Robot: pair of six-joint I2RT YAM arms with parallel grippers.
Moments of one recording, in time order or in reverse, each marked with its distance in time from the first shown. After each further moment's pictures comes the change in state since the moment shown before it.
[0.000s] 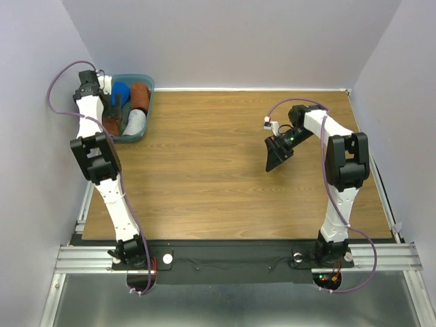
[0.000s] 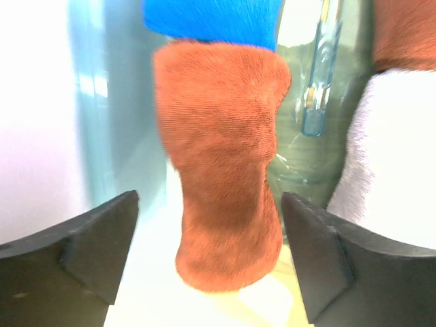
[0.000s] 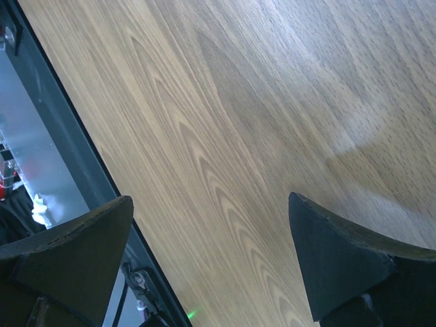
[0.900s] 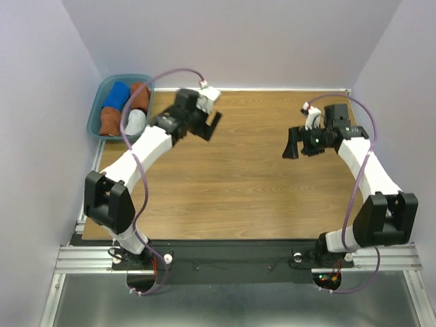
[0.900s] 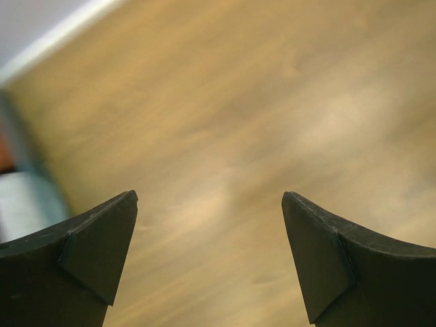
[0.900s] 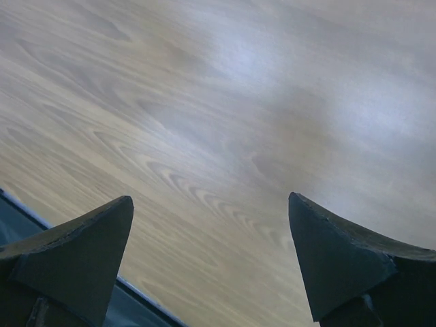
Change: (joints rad) left arm -0.750 -0.752 -0.694 0.285 0.022 -0.136; right arm -0.116 -0.602 -0.322 0.431 0.256 0.512
